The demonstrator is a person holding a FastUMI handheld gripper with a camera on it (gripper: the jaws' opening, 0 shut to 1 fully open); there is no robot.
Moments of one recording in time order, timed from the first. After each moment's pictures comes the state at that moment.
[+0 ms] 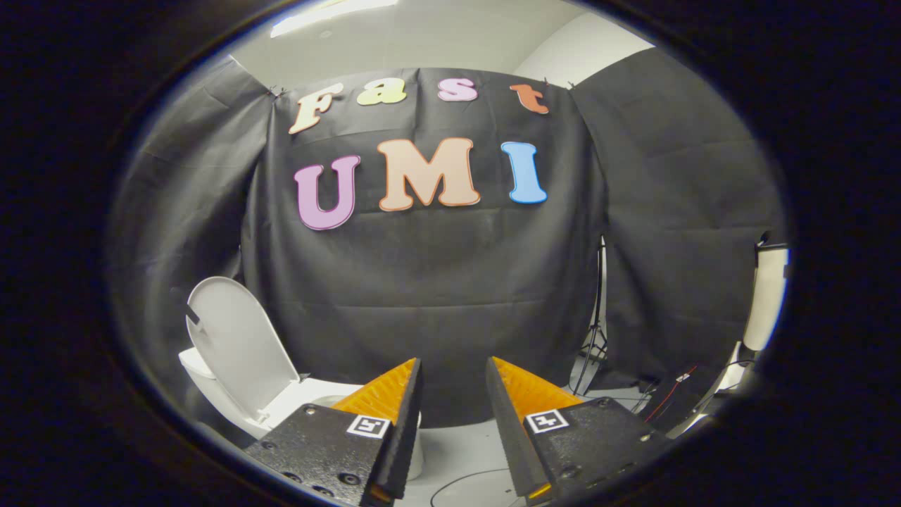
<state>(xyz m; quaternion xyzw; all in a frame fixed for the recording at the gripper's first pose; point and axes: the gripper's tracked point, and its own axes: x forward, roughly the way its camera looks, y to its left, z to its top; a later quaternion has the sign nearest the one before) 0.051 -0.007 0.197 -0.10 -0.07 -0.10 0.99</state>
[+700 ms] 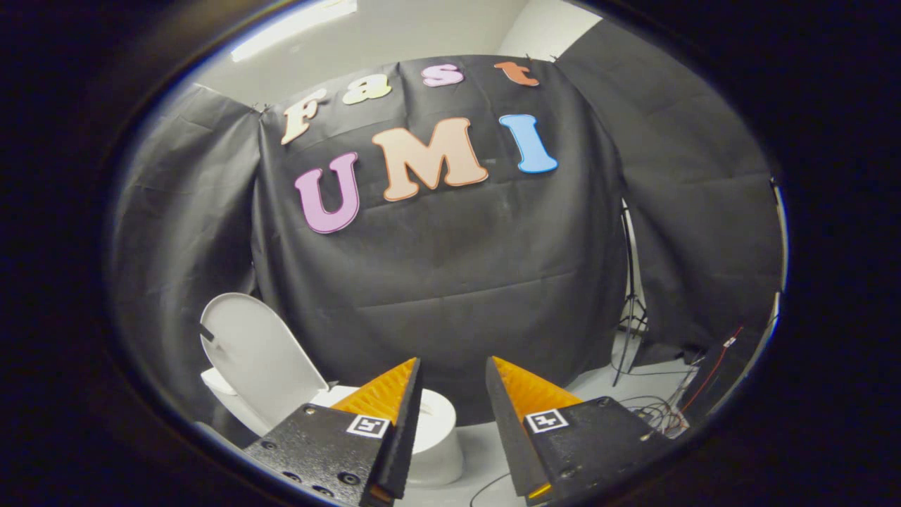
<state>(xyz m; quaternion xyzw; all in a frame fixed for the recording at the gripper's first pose) 0.118 -0.010 0.180 -0.03 -0.06 -0.01 1.00</state>
